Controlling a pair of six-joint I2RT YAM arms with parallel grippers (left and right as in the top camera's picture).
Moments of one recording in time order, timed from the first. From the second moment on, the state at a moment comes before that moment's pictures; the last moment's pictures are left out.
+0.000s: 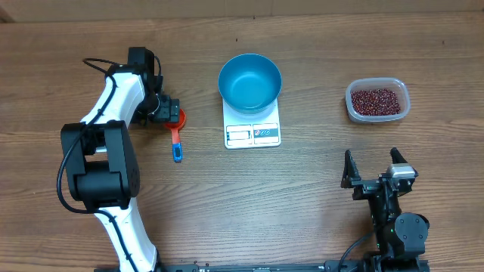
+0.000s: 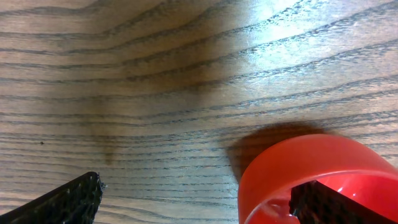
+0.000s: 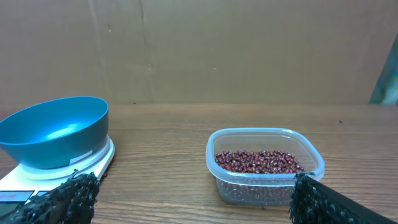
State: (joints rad) left arm 0.03 2.13 1.56 -0.91 -0.06 0.00; right arm 0.03 0.01 0.02 -0.04 -0.03 0.02
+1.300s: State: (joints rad) left arm 0.03 2.13 1.56 -0.90 -0.06 0.00; right arm 0.03 0.01 0.02 -0.04 -0.03 0.02
